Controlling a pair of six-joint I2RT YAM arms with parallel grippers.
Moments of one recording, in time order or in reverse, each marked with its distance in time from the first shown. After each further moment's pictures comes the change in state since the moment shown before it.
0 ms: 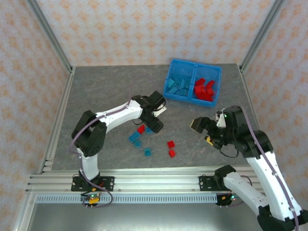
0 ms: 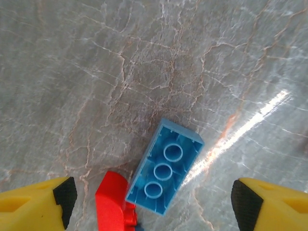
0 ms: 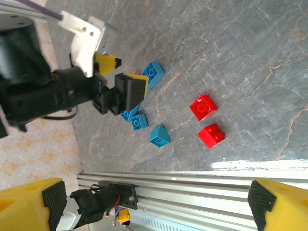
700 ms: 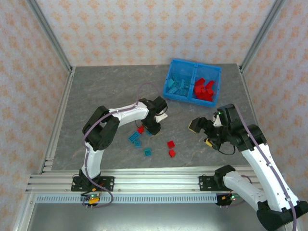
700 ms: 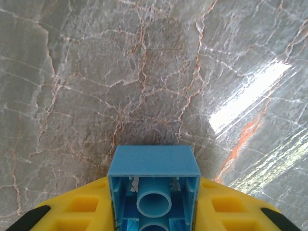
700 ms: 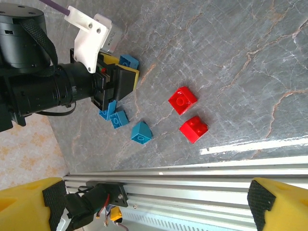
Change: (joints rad) left arm 0.000 0.136 0.003 0.010 0.080 0.023; right arm 0.000 0.096 -0.010 -0.023 0.012 0.007
